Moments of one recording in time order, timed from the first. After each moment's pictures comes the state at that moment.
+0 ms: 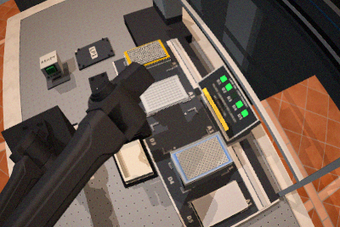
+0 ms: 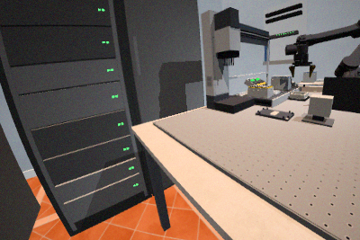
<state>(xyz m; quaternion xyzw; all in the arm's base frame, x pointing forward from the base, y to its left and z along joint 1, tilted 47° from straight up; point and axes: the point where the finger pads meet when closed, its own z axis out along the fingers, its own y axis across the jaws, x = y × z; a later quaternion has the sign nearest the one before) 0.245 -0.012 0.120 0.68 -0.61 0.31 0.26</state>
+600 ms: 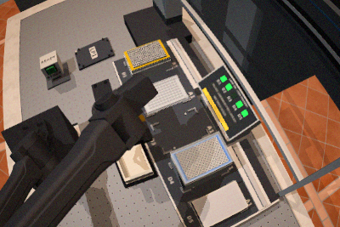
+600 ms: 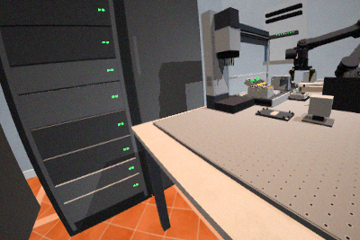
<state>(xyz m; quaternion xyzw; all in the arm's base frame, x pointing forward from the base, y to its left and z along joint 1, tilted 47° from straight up) 0.248 -0.032 0.102 0.68 -0.61 0.31 0.25</state>
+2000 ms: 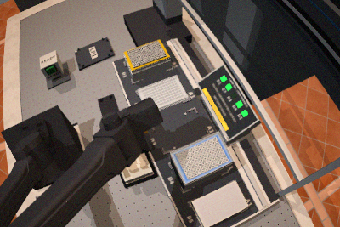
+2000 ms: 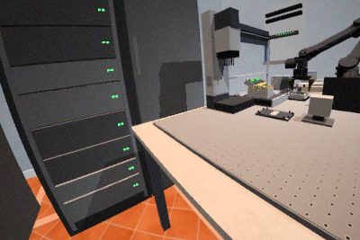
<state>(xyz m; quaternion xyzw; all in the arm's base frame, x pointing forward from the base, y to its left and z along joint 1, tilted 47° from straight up) 0.254 -0.078 0.058 0.68 -0.61 0.31 0.25</state>
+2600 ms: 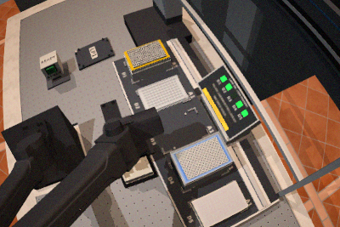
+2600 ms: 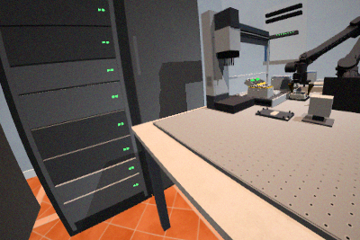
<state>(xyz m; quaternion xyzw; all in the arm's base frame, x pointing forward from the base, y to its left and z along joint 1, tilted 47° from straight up) 0.257 -0.097 0.041 0.68 -0.61 0.31 0.25</state>
